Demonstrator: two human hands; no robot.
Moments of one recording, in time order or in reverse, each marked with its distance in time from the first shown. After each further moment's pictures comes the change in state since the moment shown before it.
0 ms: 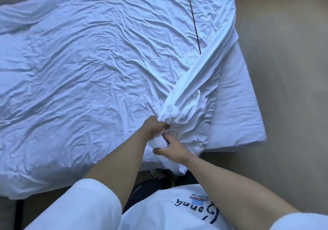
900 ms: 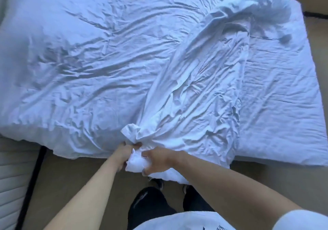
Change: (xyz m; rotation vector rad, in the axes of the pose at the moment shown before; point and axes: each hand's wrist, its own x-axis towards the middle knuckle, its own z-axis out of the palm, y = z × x) left_hand -0.042 -0.477 -0.291 -0.572 0.106 -0.212; right_hand 0.109 -0.127 0.456 -1.019 -0.594 -0.011
